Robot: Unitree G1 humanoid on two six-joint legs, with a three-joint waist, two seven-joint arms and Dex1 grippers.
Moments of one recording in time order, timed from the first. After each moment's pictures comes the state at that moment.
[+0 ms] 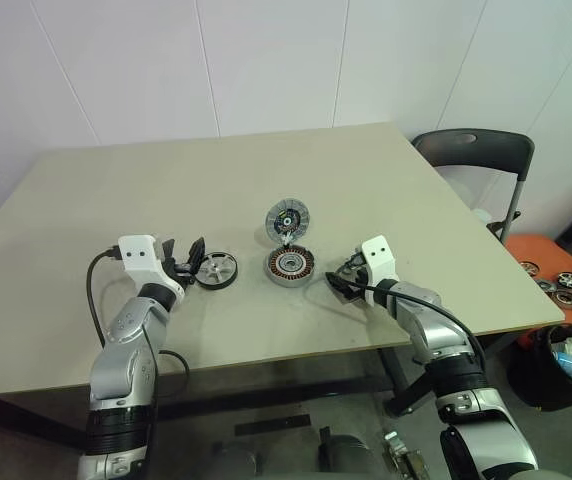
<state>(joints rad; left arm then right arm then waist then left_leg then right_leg) -0.17 0.19 0.20 -0.13 -0.38 0.35 -0.18 -0.44 -0.28 0.05 0.34 0.08 0.44 0.44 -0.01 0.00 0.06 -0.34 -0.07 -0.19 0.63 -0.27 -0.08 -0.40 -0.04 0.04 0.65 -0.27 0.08</state>
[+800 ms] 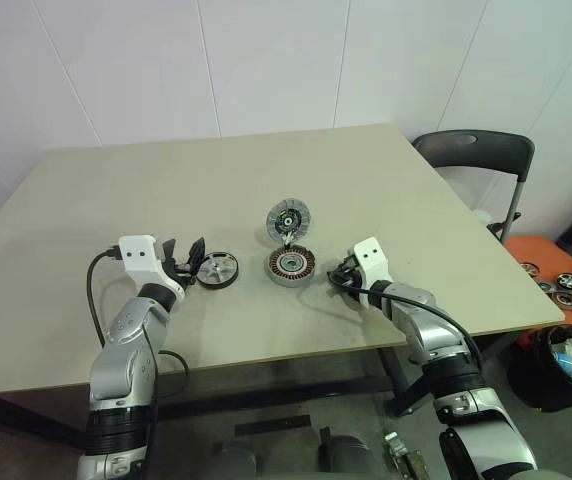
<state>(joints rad) -0.17 0.19 0.20 -0.13 -0.38 0.34 -0.19 -0.44 -0.28 0.09 0.32 0.08 0.45 0.46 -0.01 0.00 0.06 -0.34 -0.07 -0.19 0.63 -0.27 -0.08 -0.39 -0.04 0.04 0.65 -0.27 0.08</state>
